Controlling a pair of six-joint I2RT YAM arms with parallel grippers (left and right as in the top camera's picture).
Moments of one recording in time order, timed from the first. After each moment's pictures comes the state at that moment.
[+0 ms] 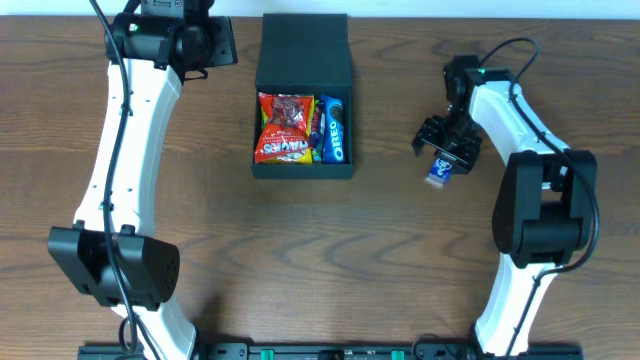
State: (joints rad) left arm -0.12 1.90 2.03 -1.03 0.02 -0.22; right arm 0.06 2.15 1.61 -1.08 -0.08 0.62
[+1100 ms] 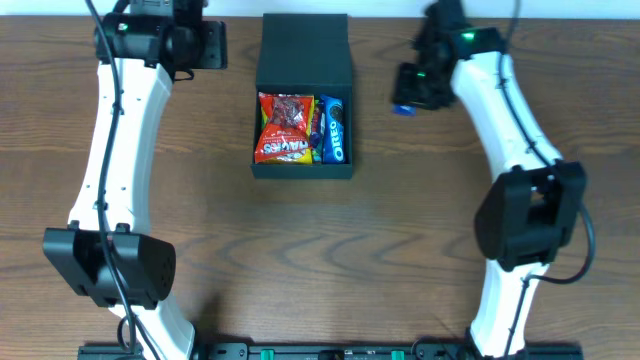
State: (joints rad) left arm -0.08 1.90 2.03 -1.05 0.02 -0.06; right arm 0.22 2.15 1.99 -1.08 -0.17 0.30
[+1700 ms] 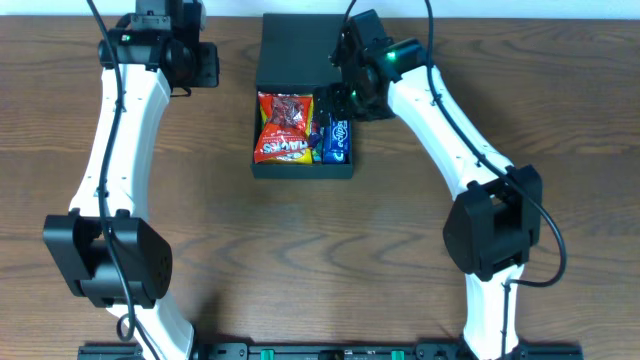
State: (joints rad) left arm -0.05 1.90 1.85 -0.97 0.05 -0.04; right arm 0.42 2.16 1.99 -1.06 -0.21 0.25
